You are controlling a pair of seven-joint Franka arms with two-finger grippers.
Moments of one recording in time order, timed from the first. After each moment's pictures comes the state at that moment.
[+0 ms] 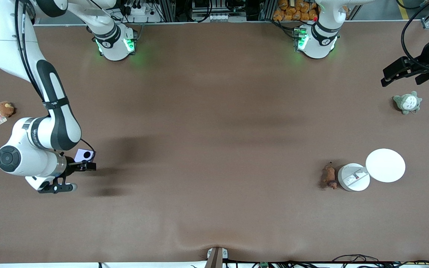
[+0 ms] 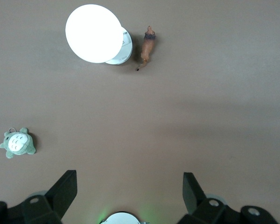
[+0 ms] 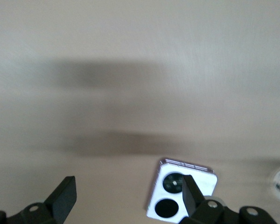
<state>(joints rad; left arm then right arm) 0.02 -0.06 -0.09 -1.55 -0.02 1.47 -0.14 -0.03 0.63 0.01 -1.55 0.02 2.09 -0.10</state>
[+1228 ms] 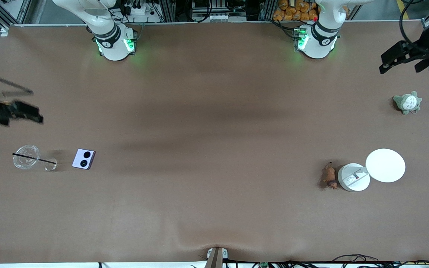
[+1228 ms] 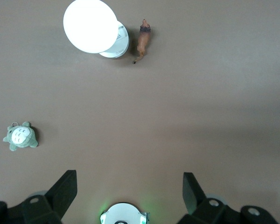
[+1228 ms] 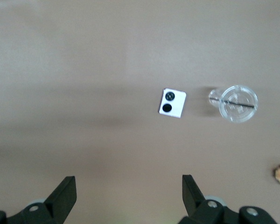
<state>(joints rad) 0.03 -0.12 -0.12 -1.55 -0.02 1.41 -0.15 -0.02 0.27 0.07 -1.10 0.02 1.29 0.01</state>
